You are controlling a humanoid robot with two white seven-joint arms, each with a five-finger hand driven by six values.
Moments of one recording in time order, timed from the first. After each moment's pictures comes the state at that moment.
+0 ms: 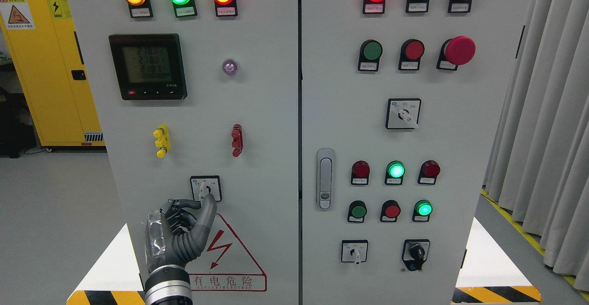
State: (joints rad) left arm -0.39 -0.15 -0.09 -1.92 -0.24 0.58 0.37; right arm 0.12 0.12 0.05 -0.13 0.00 -0.09 -0.24
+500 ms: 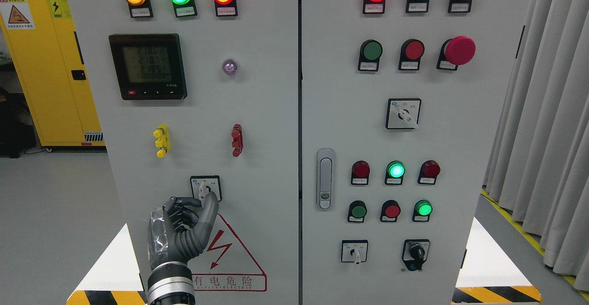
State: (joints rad) left arm -0.40 -0.15 -0.09 -1.90 -0.25 0.58 0.37; right arm 0.12 0.12 0.05 -0.13 0.00 -0.09 -0.24
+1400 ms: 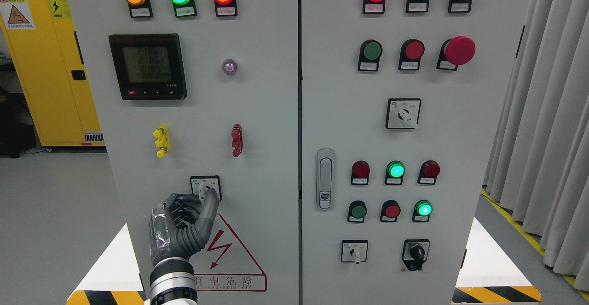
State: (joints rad) left arm -0.42 -0.15 -0.10 -1.88 -0.25 0.58 0.39; right arm 0.12 0.12 0.05 -0.13 0.00 -0.09 -0.24
